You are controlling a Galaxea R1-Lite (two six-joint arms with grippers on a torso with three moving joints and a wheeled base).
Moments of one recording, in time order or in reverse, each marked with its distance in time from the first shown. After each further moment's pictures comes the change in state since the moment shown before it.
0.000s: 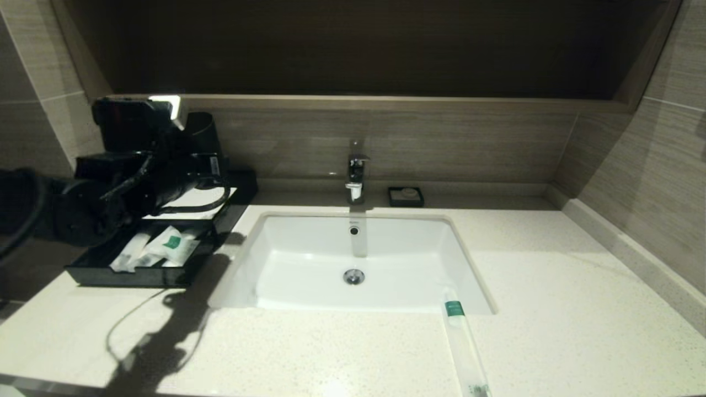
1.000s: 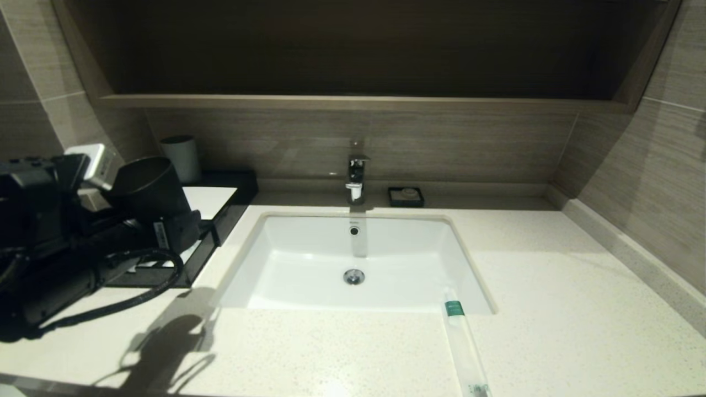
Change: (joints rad) left arm -0.077 -0.440 0.523 -0.026 -0.045 -0.091; right arm 0.000 0.000 0.000 0.000 0.000 -0.001
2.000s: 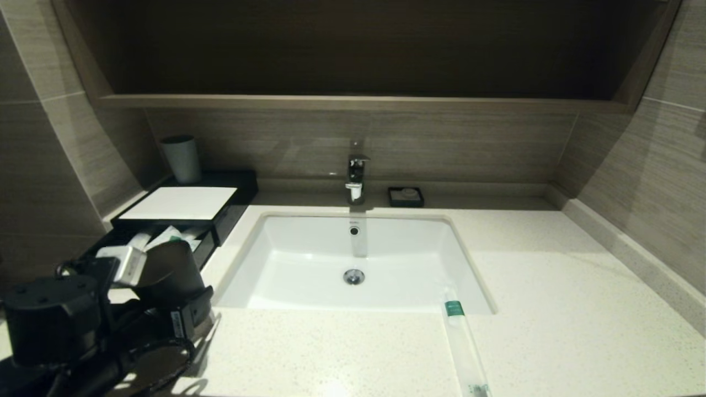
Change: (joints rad) left arm -0.036 0.160 0.484 -0.537 -0.014 -0.043; right arm 0.000 0.000 0.000 0.000 0.000 0.000
